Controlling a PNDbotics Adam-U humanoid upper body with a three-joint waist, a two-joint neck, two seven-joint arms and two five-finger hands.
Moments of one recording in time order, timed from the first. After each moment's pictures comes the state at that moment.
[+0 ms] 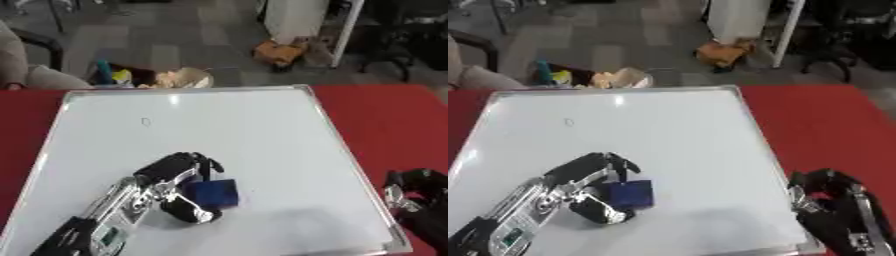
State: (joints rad) left arm -0.72 0.27 -0.45 -1.34 -0.73 -0.04 -0.38; right arm -0.03 -0.32 0.08 -1.98 -0.08 0.10 -0.29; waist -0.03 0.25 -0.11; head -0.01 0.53
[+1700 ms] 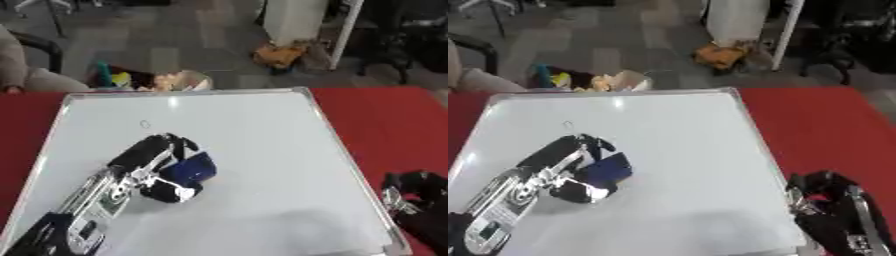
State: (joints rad) left arm -0.73 0.33 -0.36 -1.37 -0.74 0.04 -0.26; right arm -0.03 -0.32 0.08 -1.98 -0.08 0.10 -0.29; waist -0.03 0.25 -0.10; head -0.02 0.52
